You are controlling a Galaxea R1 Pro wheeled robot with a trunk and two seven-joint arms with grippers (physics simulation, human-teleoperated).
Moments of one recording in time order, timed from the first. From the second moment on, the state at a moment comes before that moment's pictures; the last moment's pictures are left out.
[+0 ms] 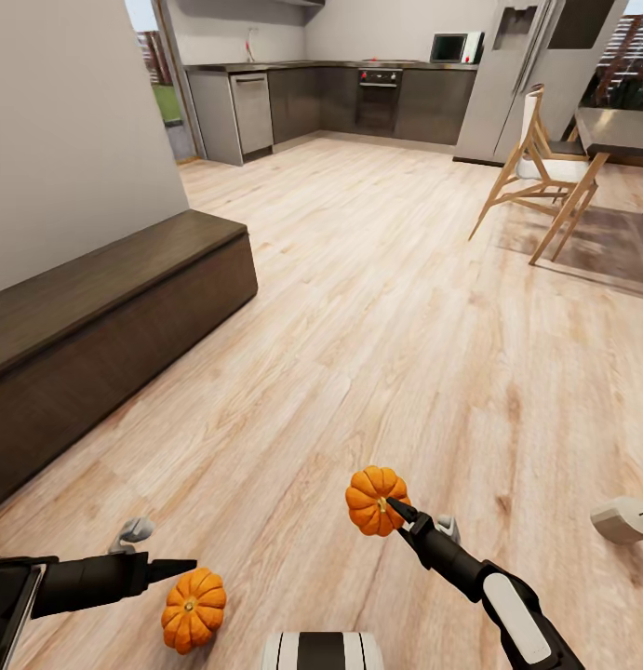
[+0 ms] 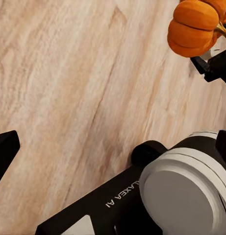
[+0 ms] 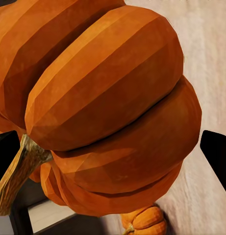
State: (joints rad) left arm -0.21 0.22 0.37 -1.41 -0.27 1.05 -1.40; right arm -0.33 -0.06 -0.06 -0.90 -1.02 0.56 0.41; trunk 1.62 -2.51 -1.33
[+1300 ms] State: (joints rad) left arm -0.21 0.23 0.55 -1.36 -0.27 1.02 -1.00; right arm -0.24 -0.05 0.24 -1.55 -1.02 0.74 0.42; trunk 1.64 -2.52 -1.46
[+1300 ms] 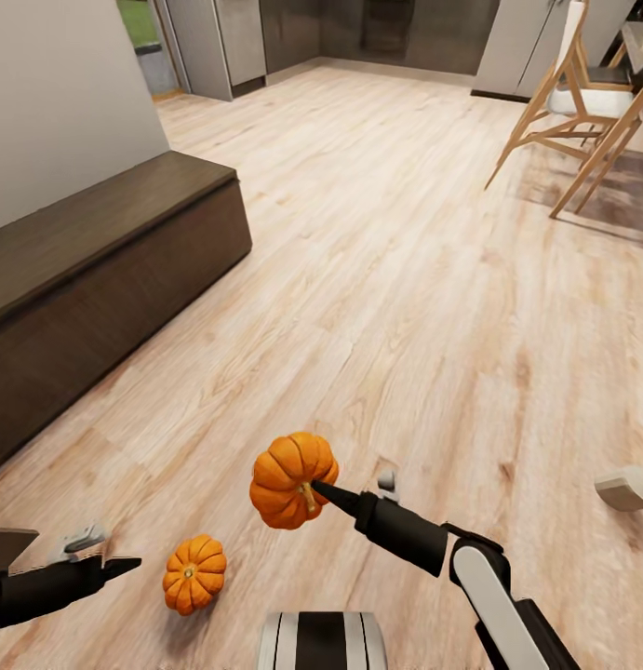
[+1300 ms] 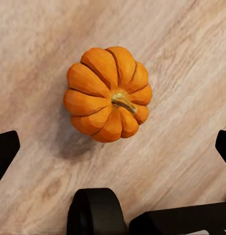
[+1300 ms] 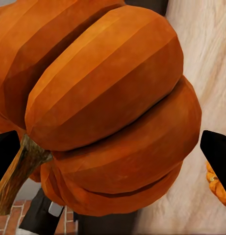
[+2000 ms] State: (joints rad) left arm -0.22 0.22 0.54 -1.24 -0.01 0.81 -0.69; right arm -0.23 -0.06 0.25 -1.58 -1.03 0.76 0.49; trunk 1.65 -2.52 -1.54
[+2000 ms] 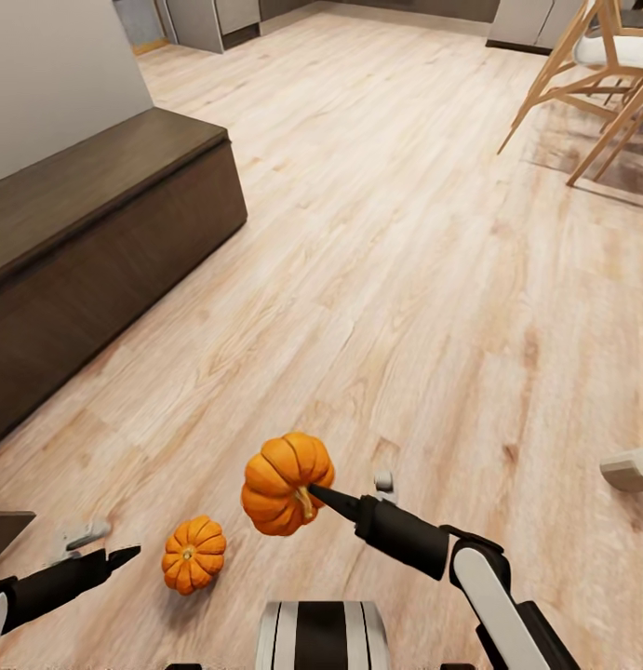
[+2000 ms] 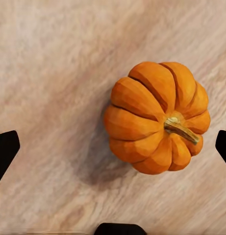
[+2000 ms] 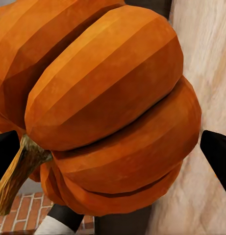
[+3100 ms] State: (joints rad) left arm -0.23 0.25 0.53 -1.21 0.21 0.83 -0.71; right arm -0.23 -0.06 0.29 -1.58 -1.01 0.68 0.88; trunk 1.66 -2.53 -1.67
